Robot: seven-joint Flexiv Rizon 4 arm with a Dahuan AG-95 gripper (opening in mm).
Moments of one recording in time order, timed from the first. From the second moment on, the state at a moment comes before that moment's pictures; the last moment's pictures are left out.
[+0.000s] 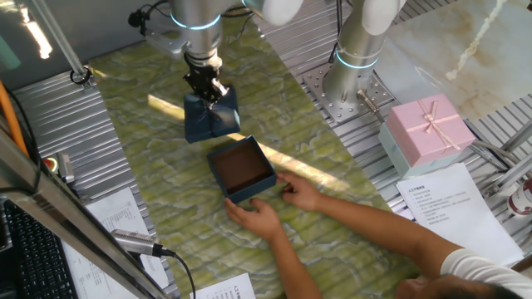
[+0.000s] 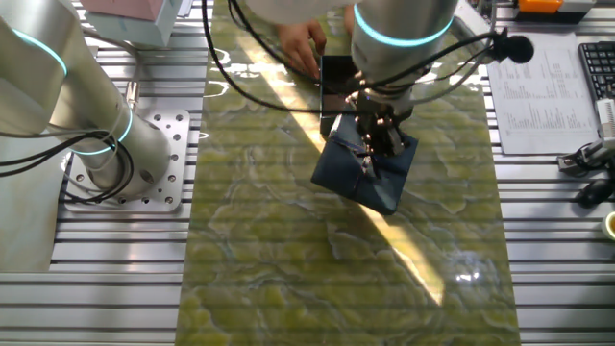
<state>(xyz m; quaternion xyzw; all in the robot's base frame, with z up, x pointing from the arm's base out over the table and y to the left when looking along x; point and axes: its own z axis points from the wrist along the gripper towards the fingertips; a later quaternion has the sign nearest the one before) 0.469 -0.044 0.137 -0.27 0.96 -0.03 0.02</state>
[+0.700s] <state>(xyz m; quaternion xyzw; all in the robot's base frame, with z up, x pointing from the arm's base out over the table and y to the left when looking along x) 0.472 -0.045 0.124 -0.29 0.95 -0.02 0.04</state>
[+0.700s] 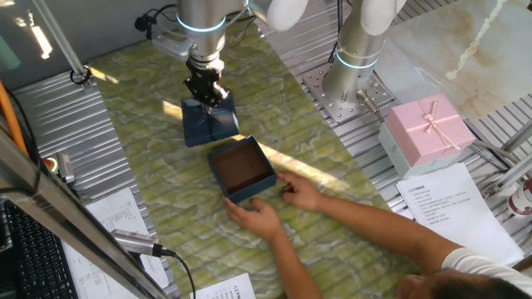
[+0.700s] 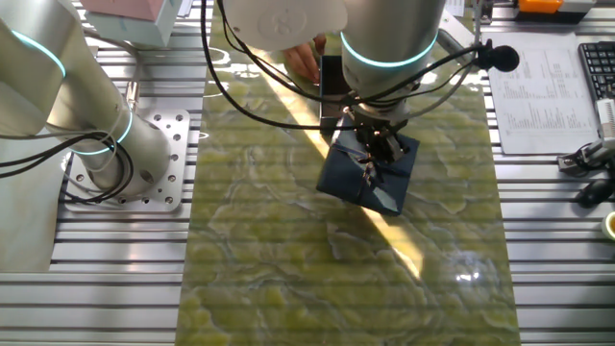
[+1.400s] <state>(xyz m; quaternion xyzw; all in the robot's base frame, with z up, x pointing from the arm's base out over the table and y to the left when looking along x) 0.475 -0.044 0.116 -0.31 0.95 -0.03 0.05</state>
